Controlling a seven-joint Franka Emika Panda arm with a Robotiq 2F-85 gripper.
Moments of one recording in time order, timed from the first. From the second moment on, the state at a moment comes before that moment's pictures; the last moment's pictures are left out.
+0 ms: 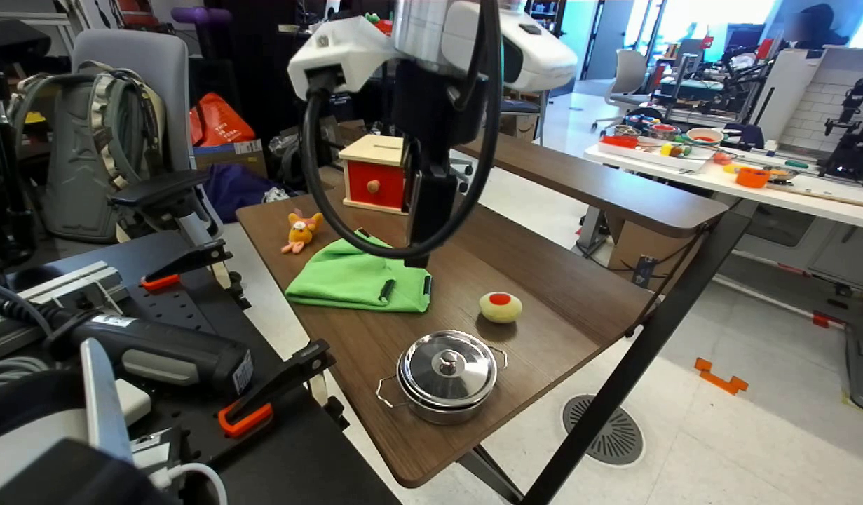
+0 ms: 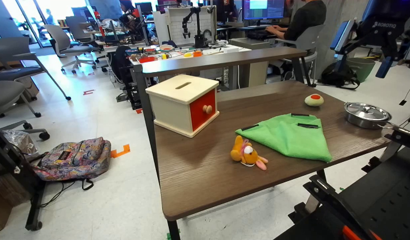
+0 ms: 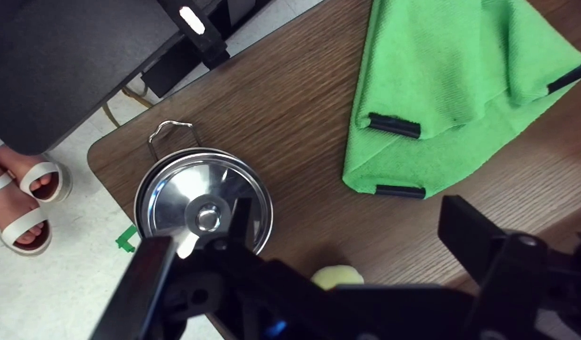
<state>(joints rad) -0.15 0.22 -0.15 -2.34 0.28 2.45 0.11</state>
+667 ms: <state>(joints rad) -0.23 0.32 -0.15 -2.32 0.28 2.48 0.10</state>
